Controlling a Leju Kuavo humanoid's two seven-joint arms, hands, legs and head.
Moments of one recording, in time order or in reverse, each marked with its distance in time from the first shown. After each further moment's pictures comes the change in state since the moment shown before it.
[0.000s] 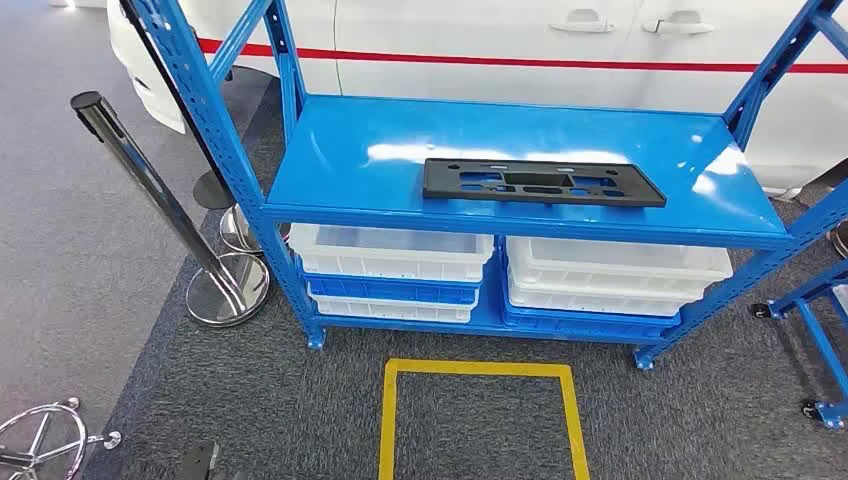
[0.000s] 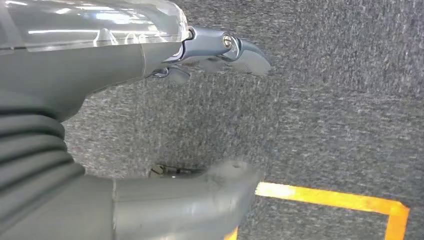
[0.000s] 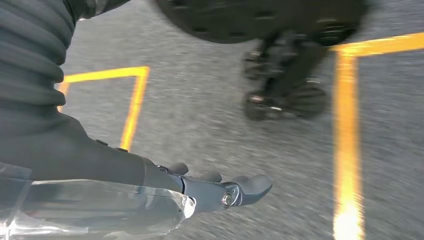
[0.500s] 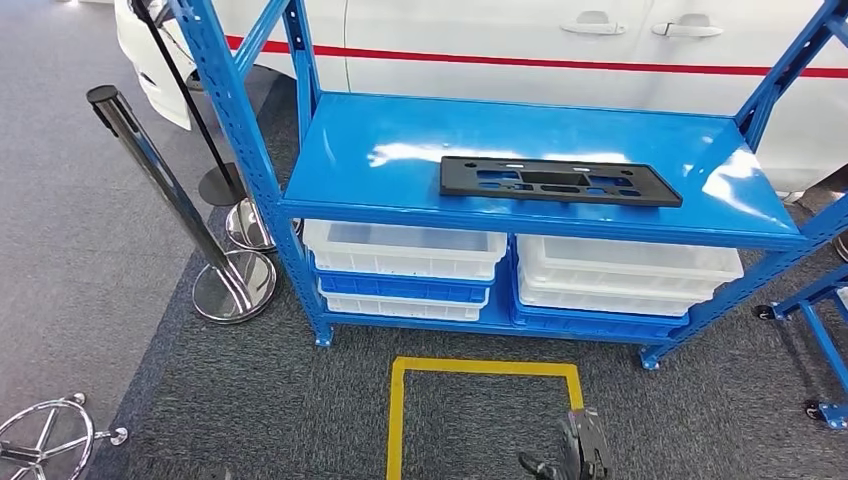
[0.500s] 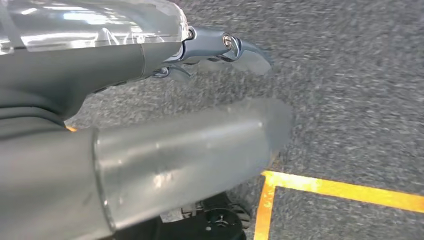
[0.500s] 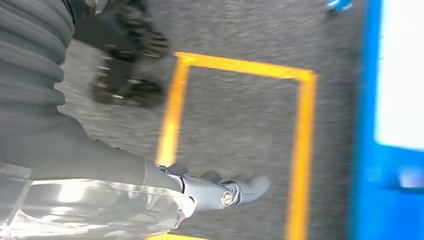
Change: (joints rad) left arm -0.003 -0.035 0.231 0.120 -0.222 -0.031 -0.053; right arm -0.290 0.030 -0.108 -0.069 0.163 -0.052 -0.220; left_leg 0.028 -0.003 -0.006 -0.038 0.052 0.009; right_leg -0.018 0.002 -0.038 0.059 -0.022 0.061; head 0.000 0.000
